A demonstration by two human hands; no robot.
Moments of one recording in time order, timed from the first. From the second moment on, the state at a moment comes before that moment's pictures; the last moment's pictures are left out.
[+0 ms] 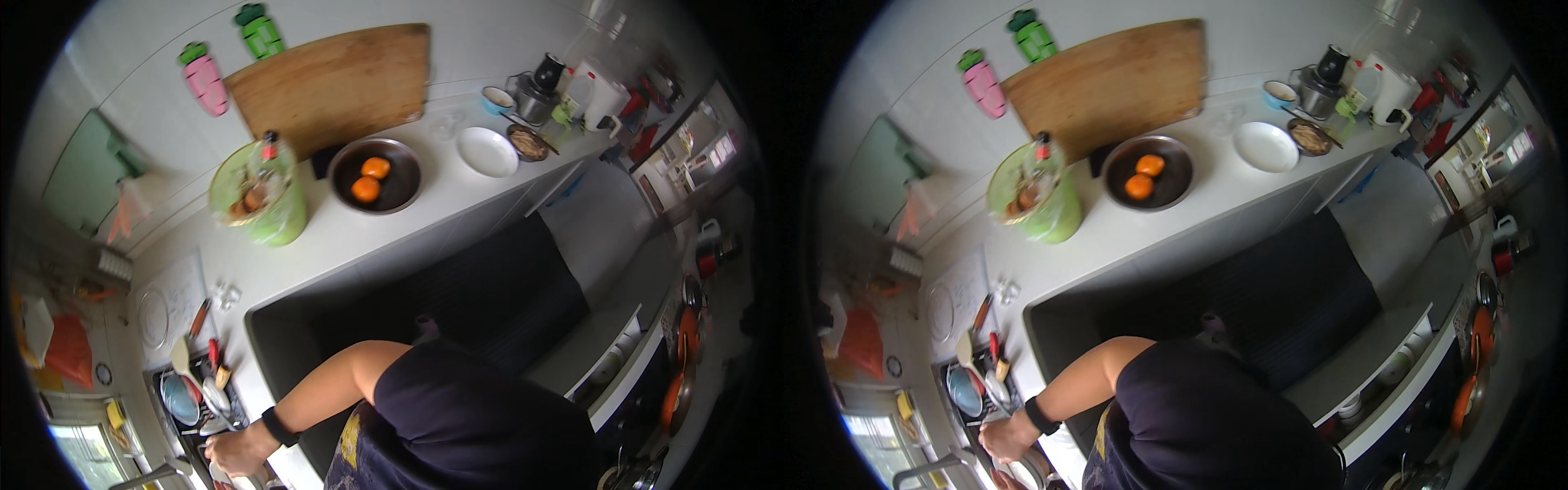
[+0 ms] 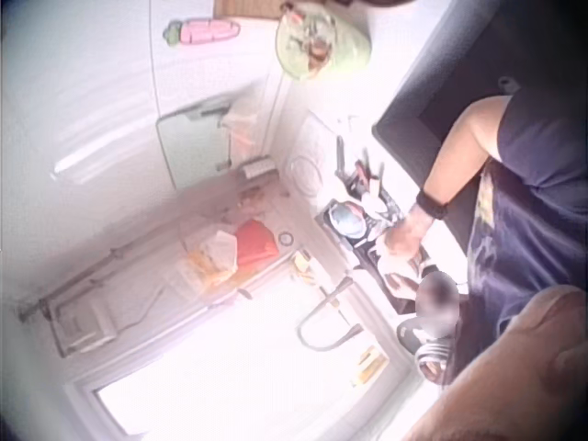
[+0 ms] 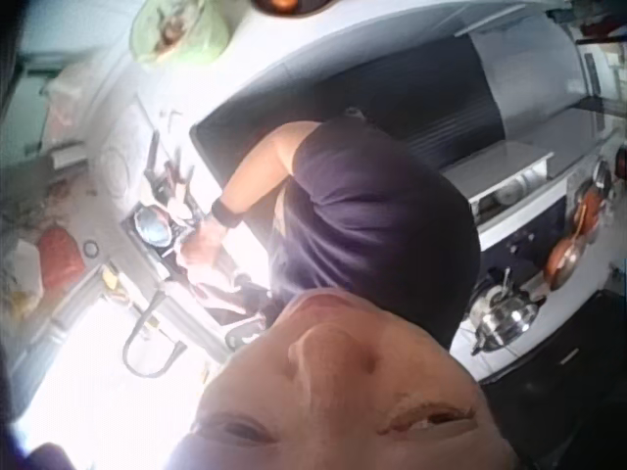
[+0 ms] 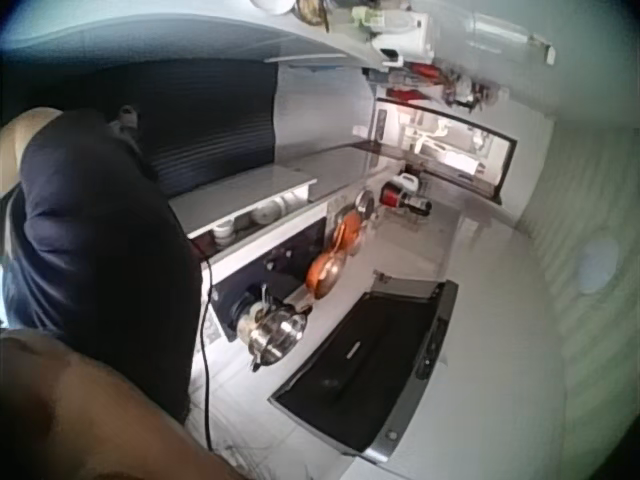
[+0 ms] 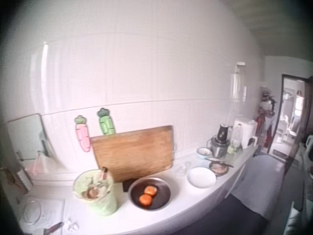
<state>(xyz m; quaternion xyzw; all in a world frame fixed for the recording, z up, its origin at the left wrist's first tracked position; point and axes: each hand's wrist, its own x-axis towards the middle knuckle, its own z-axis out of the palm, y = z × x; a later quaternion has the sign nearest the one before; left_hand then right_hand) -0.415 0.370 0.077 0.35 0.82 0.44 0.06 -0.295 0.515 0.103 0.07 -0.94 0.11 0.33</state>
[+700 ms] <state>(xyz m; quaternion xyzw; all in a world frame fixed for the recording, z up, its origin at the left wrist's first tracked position) 0.149 0.696 0.110 0.84 0.23 0.06 0.49 0.505 0.514 0.069 -0.86 -0.49 0.09 0.14</state>
